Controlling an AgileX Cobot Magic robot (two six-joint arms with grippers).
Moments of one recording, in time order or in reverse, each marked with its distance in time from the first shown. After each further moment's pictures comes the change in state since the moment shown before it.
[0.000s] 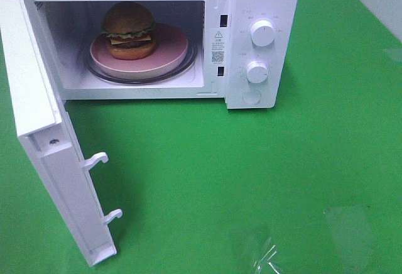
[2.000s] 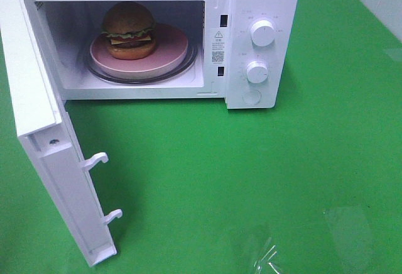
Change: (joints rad) left arm 0.000 0.122 -0.030 0.056 -0.184 0.000; right arm 0.000 -0.002 -0.001 -0.001 0.001 0.001
